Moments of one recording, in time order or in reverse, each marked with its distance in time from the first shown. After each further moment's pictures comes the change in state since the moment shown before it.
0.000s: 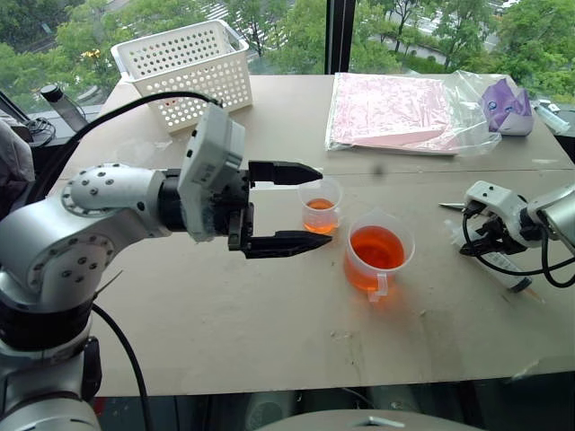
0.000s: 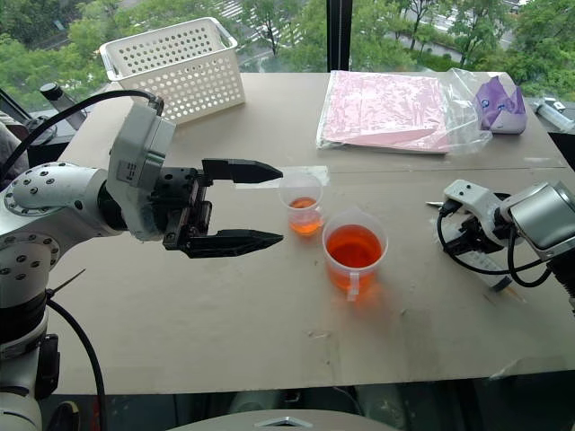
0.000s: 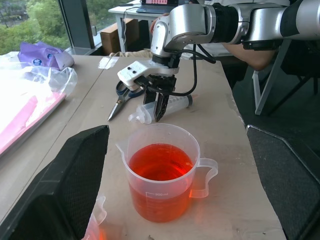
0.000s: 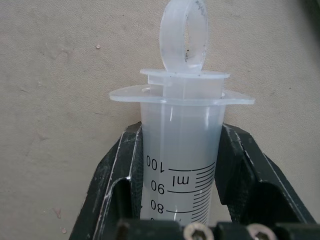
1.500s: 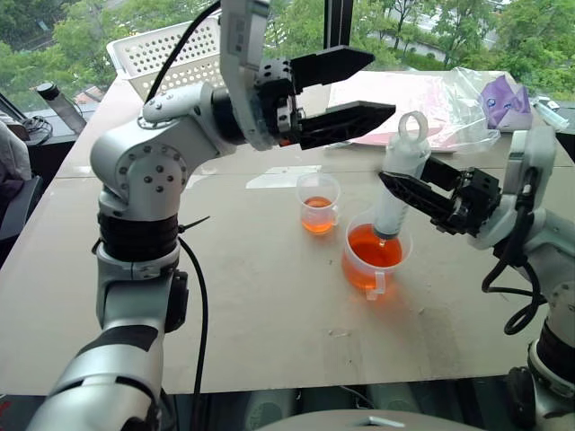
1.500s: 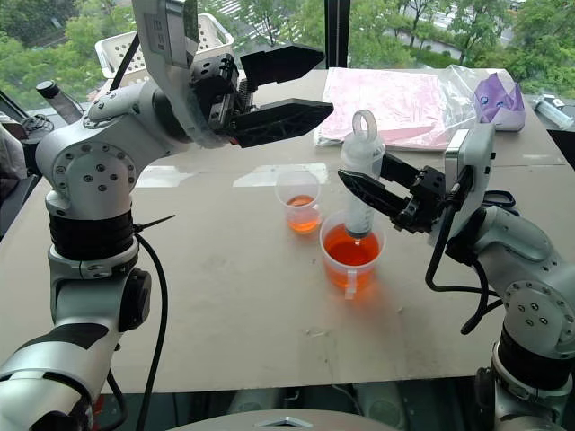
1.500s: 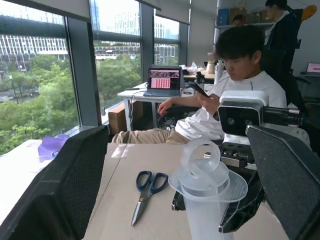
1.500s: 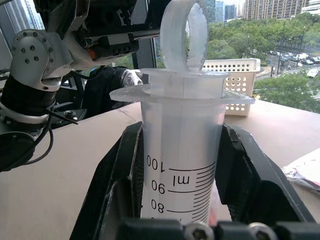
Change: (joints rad) left arm -0.410 -0.380 -0.132 0.403 0.182 -0.116 -0.015; right arm 0.404 0.651 -0.749 -0.792 0.648 -0.323 -0.476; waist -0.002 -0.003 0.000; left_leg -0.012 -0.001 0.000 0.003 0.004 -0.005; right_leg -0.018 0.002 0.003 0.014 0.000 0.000
